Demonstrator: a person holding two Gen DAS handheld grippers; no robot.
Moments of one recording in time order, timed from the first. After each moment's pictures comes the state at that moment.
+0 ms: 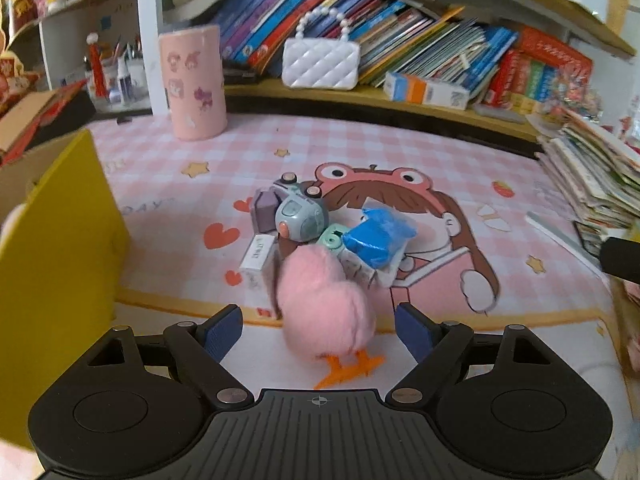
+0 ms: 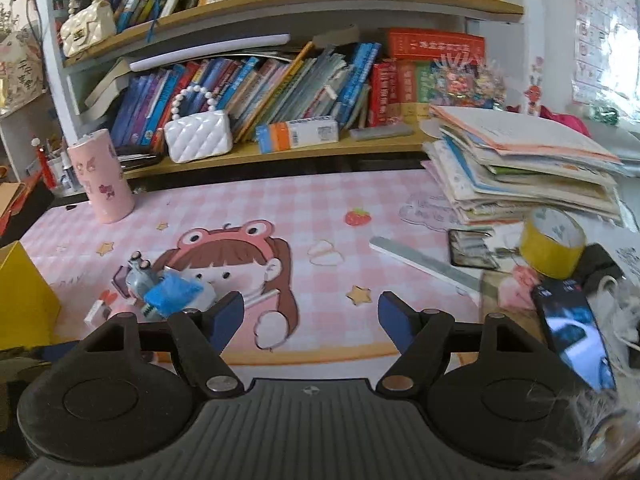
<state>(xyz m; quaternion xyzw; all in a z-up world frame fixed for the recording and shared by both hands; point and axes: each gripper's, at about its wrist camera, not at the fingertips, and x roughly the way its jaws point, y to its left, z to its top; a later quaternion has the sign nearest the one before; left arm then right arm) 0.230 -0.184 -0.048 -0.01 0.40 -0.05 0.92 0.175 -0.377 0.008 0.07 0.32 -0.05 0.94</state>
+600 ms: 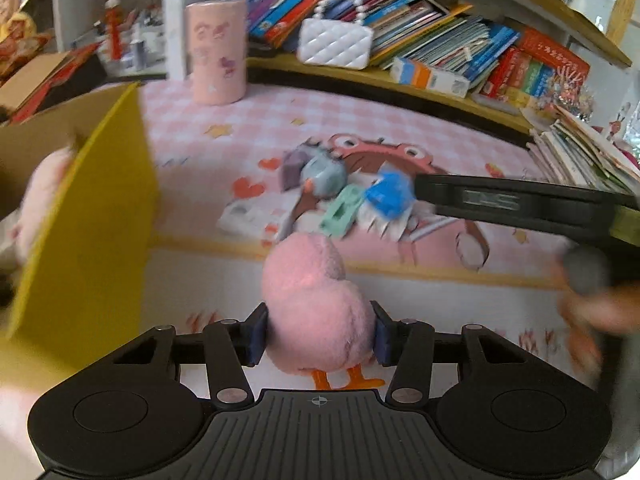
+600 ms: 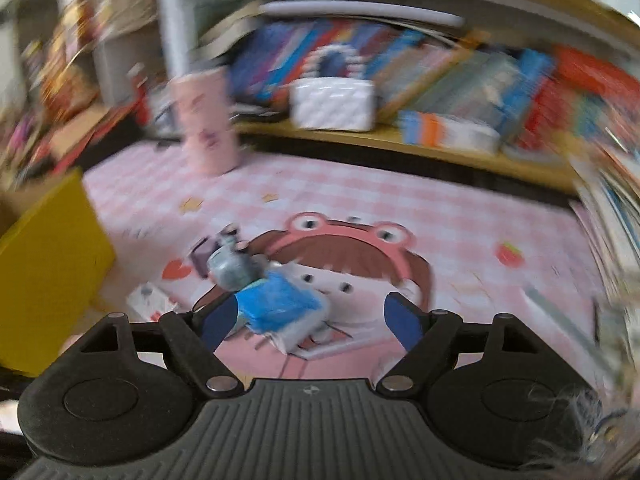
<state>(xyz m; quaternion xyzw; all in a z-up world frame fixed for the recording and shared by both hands) 0.180 -0.145 -0.032 -0.04 0.43 -0.06 0.90 0.258 -0.301 -0.034 -0.03 0.32 0.14 0.94</state>
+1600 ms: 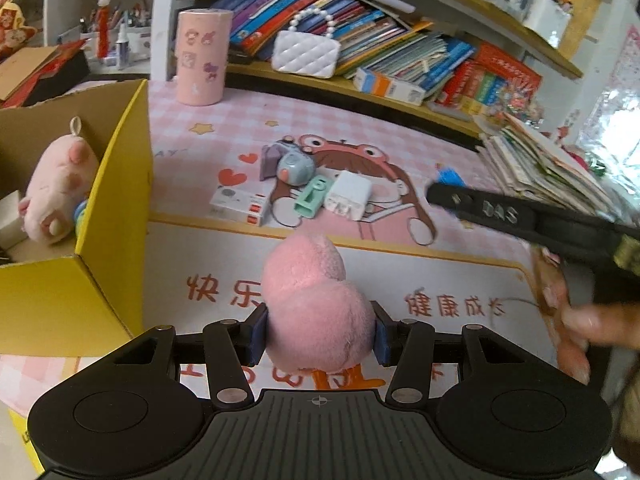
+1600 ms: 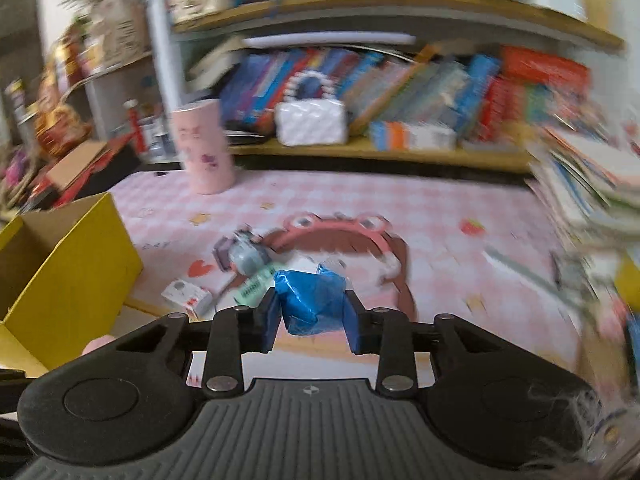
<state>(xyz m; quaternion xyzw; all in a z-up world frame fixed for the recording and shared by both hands) 0.134 -0.125 -0.016 -0.07 0.41 -0.14 0.90 0.164 -0.313 -0.005 0.05 0.31 0.06 0.95</state>
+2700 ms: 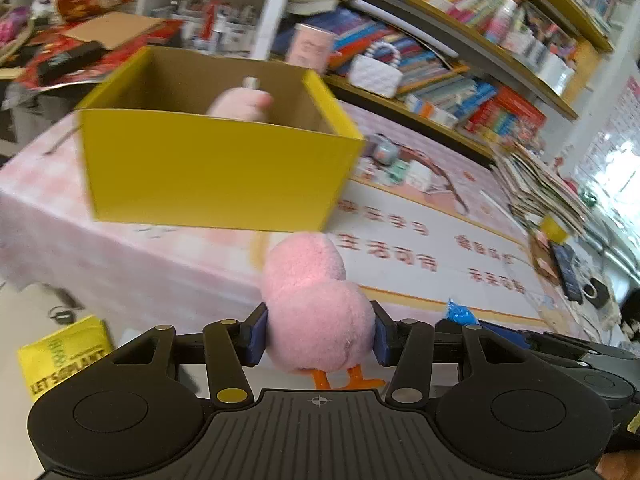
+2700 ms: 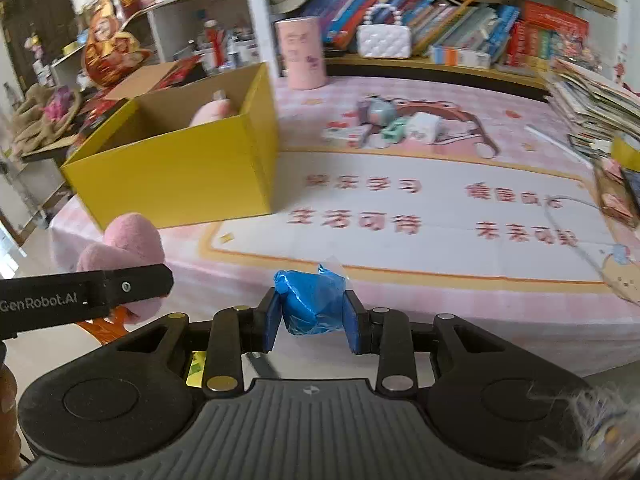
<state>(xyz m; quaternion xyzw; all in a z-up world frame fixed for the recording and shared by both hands) -0.009 0.050 -0.015 -0.14 0.39 -0.11 0.90 -0.031 -0.138 -0.018 0.04 0.39 0.09 0.92</state>
